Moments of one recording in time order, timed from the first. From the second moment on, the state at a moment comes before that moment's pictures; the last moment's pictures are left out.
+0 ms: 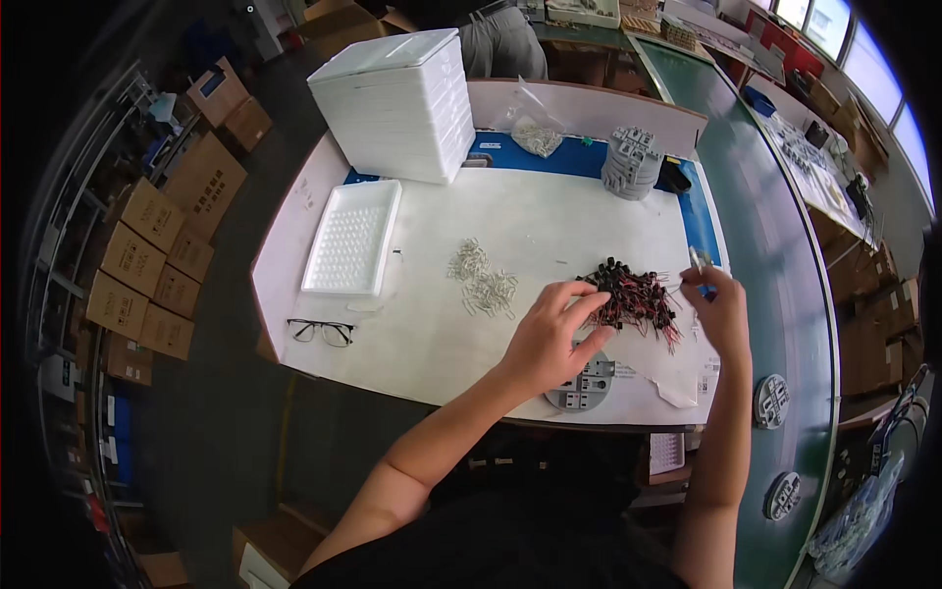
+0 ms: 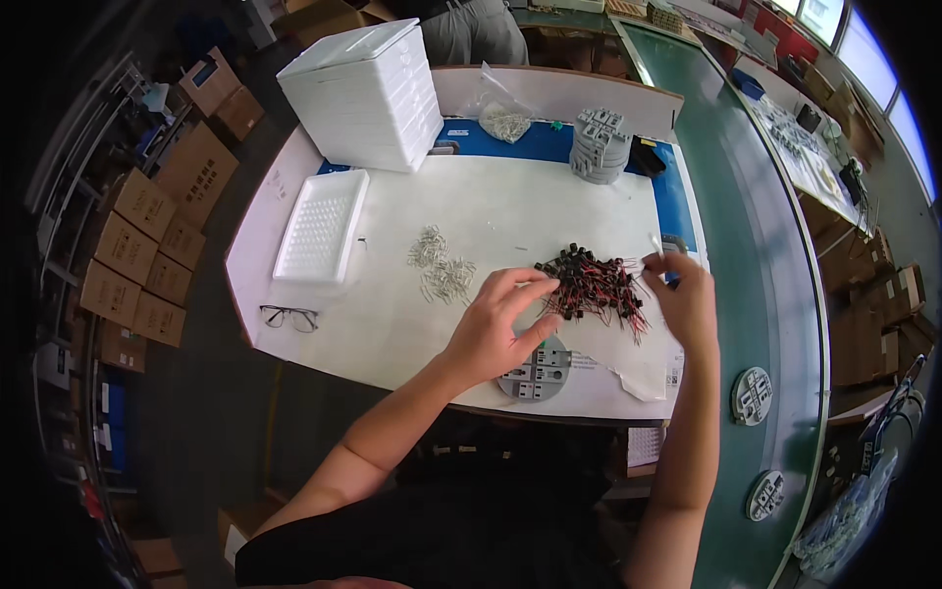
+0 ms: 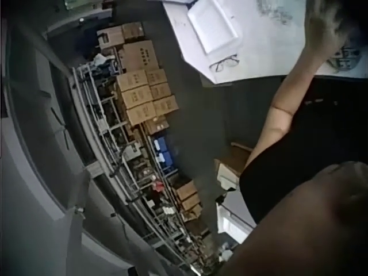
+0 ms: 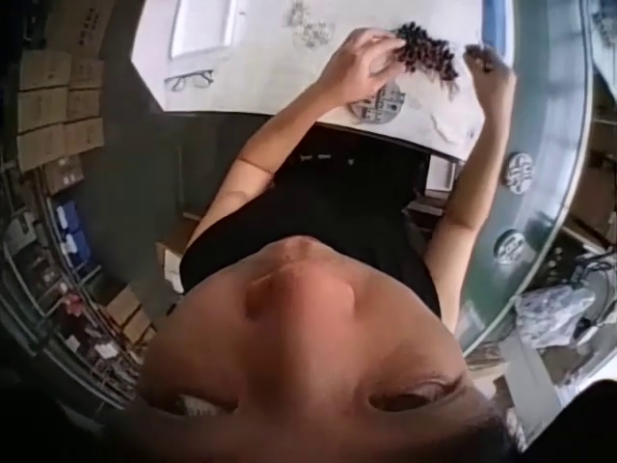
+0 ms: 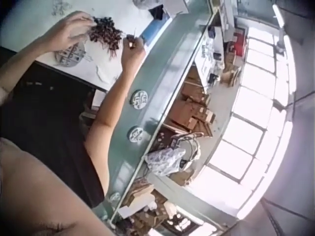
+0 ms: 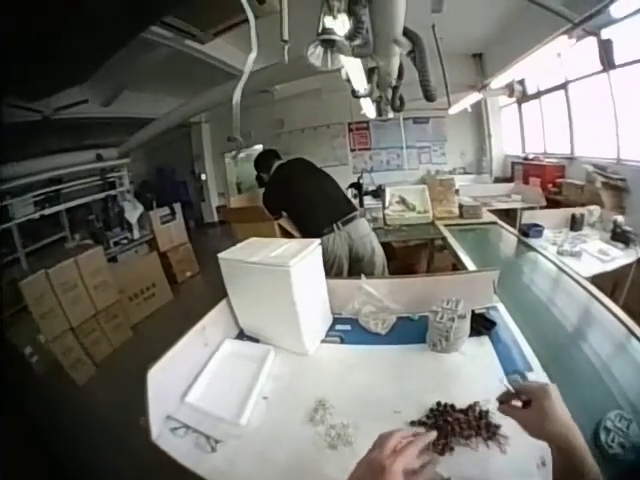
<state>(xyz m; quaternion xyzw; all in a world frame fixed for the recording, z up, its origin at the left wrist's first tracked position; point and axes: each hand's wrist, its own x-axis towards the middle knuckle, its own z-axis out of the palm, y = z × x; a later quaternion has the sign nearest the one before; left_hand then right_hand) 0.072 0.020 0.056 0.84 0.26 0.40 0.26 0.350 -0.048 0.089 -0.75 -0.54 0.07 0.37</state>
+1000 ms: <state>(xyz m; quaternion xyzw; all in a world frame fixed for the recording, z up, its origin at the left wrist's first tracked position) 0.038 -0.010 0.030 0.84 0.28 0.32 0.33 0.238 -0.116 0.050 -0.67 -0.58 0.24 0.39</state>
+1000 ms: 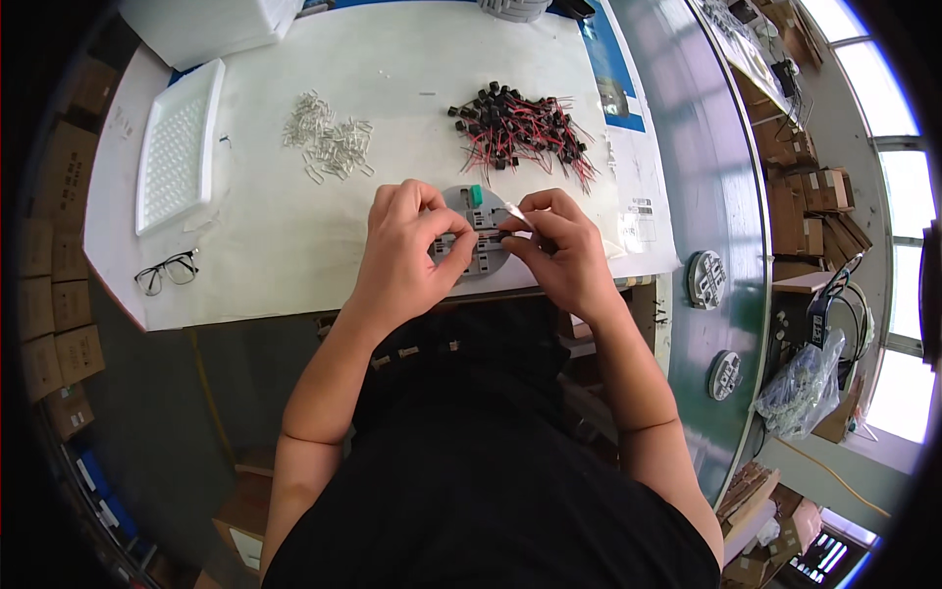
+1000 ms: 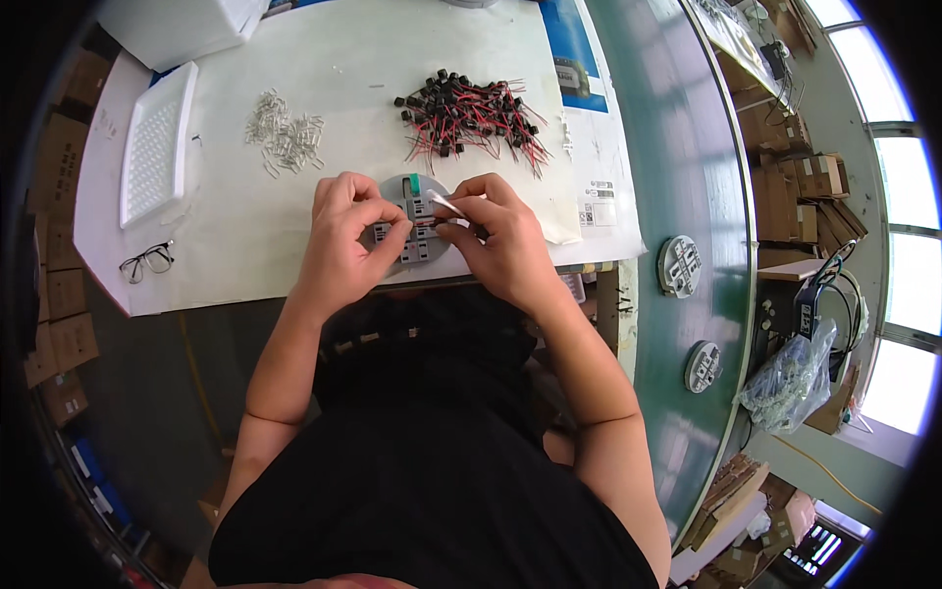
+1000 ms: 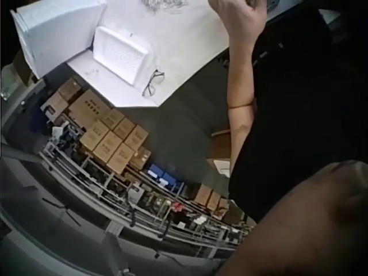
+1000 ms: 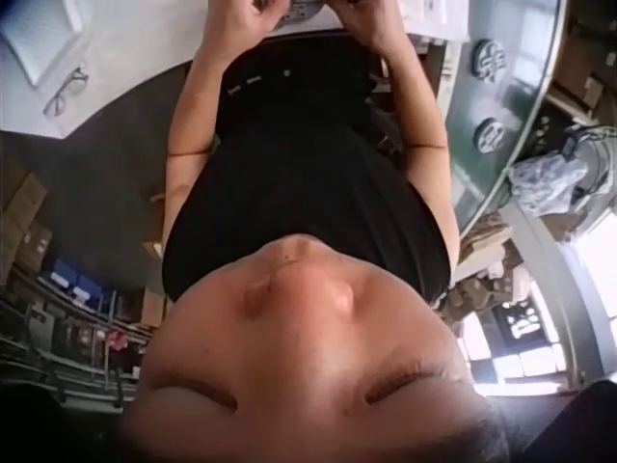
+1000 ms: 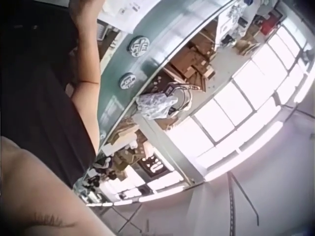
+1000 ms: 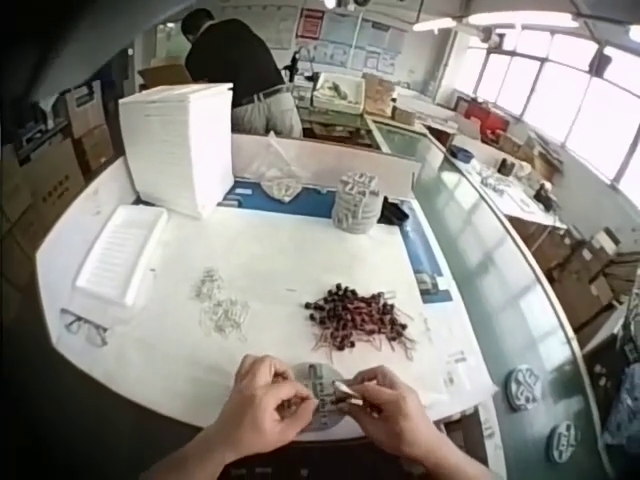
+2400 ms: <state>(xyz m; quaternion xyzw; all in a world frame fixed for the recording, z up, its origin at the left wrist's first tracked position) 0.056 -0.007 0.049 0.89 0.21 0.29 0.31 0.265 -0.121 0.079 -0.60 -0.41 0.39 0.56</state>
